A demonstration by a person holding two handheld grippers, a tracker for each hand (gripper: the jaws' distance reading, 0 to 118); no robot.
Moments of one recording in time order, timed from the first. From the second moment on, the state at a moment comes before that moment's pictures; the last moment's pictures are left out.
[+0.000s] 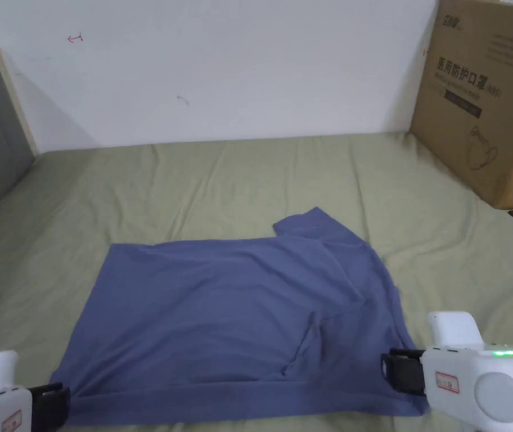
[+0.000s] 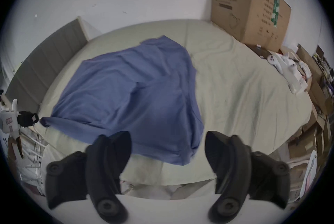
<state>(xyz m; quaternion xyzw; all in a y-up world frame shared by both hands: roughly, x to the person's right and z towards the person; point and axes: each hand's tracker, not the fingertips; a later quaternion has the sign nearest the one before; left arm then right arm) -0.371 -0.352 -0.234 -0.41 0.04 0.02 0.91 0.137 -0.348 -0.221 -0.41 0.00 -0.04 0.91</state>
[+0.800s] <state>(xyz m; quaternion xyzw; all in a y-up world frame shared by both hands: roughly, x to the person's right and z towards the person) -0.389 -0.422 -0.271 -0.48 0.08 0.00 0.87 0.118 -0.399 -0.223 -0.48 -0.01 -0.05 0.87</state>
